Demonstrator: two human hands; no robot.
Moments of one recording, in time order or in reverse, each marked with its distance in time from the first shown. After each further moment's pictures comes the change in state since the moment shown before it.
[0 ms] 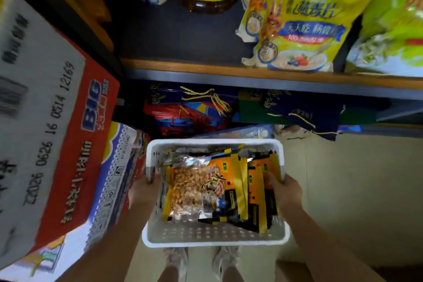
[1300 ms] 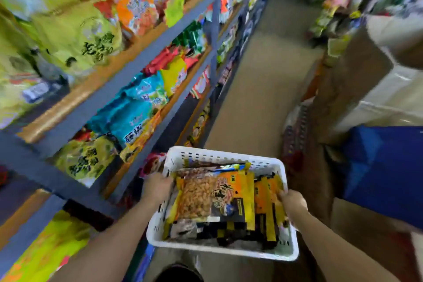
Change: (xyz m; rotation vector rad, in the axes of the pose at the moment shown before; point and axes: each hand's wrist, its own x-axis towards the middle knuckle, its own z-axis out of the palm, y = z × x) left_hand -0.523 0.592 0.383 0.651 -0.649 1.173; right_hand 0.008 0.287 -0.613 0.876 0.603 0.669
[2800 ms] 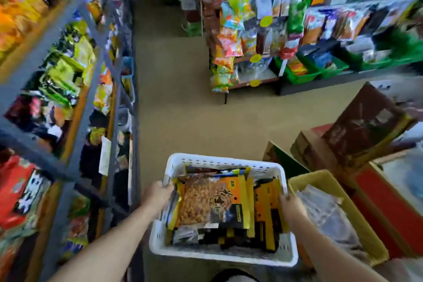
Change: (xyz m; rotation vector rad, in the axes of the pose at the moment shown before) left_hand 0.969 1.137 0.418 0.262 -0.377 0.326; right_hand 1.079 -0.697 -0.411 0.349 0.355 0.285
